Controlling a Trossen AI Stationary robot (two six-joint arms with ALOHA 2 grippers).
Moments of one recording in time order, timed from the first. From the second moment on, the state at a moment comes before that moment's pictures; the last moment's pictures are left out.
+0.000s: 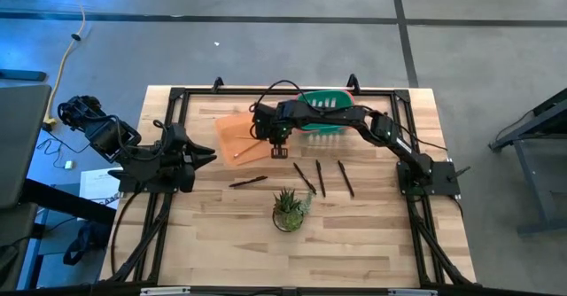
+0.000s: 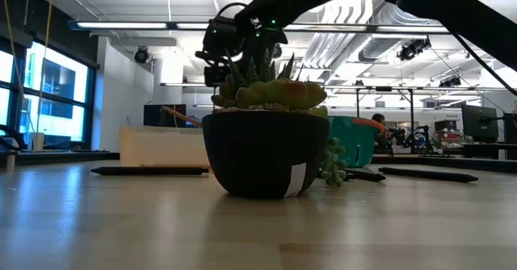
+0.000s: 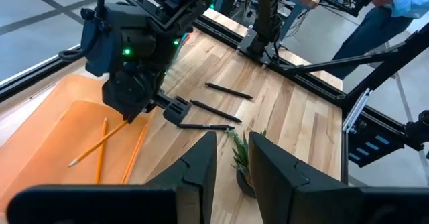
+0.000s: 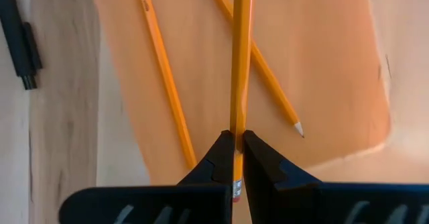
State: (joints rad) left arm -0.51 0.92 1.22 -0.98 -0.78 -0.86; right arm -0.24 2.36 2.10 -0.97 0.01 -0.33
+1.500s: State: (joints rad) left arm -0.51 0.92 1.22 -0.98 -0.78 -0.87; right arm -0.21 2.36 2.10 -0.99 0.09 -0.38
